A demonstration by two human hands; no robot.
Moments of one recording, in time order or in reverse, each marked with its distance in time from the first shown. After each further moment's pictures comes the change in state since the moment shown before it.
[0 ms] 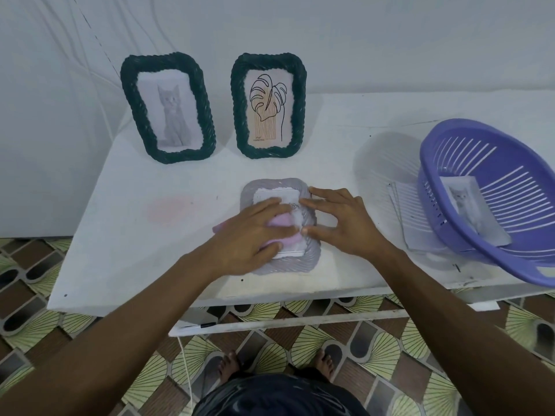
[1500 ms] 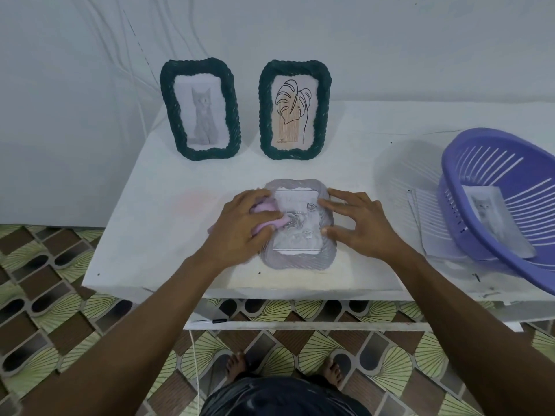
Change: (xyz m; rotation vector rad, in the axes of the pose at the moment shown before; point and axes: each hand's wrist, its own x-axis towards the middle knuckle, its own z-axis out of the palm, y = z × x) left_hand -0.034 -0.013 -0.003 -0.046 0.238 -0.302; right_hand -0.001 -0.006 -0.006 -0.003 -0.085 0.046
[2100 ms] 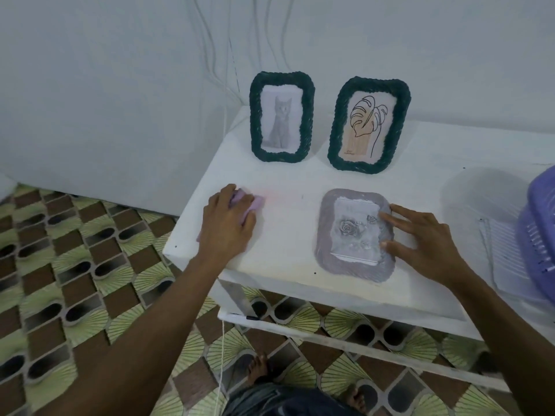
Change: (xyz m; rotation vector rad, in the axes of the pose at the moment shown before) left_hand -0.076 -0.049 -0.056 0.328 0.217 -0.543; right_hand -0.001 -0.003 0.002 -0.069 0.028 -0.068
